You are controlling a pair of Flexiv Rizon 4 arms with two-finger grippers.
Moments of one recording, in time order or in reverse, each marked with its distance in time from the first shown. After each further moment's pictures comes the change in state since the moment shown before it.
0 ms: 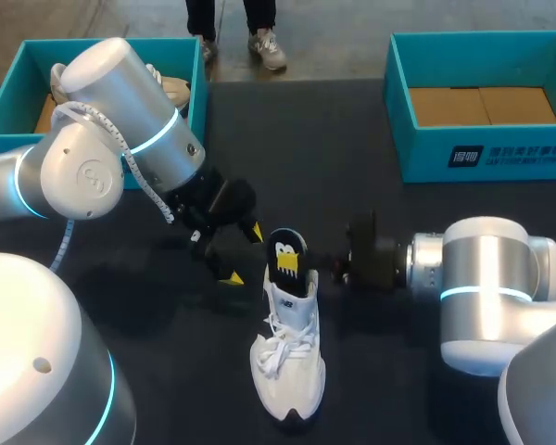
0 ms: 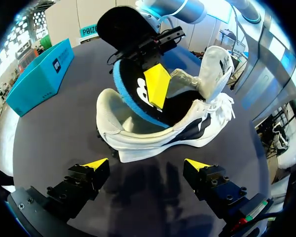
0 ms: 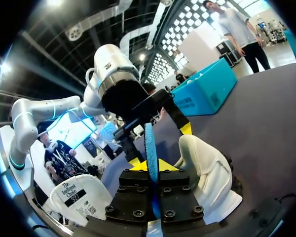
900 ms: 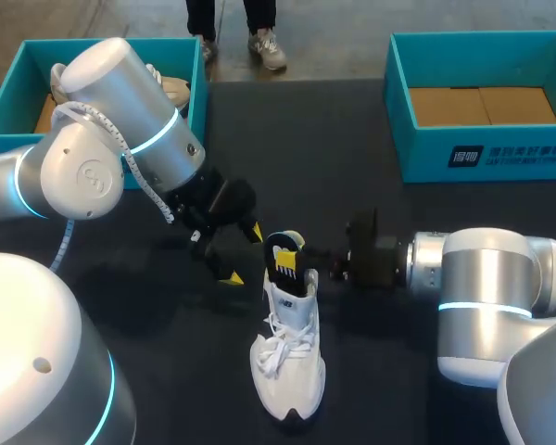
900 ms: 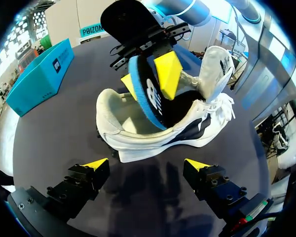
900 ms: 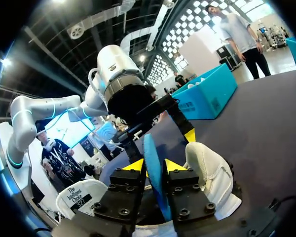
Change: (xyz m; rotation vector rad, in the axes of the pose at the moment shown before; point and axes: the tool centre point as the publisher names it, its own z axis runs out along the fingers) left arm 0.000 0.000 0.000 0.000 0.000 0.000; right arm 0.007 0.010 -0.001 -0.010 -0.024 -0.032
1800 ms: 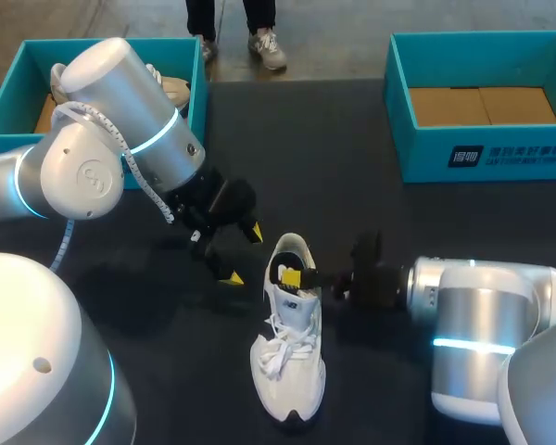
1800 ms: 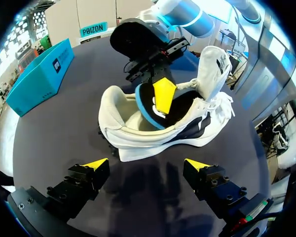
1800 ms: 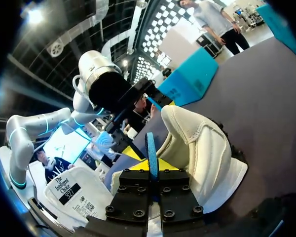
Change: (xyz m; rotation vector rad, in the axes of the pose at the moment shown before) left arm 0.000 0.000 0.000 0.000 0.000 0.000; right arm -0.009 -0.039 -0.004 -0.005 -0.052 0.201
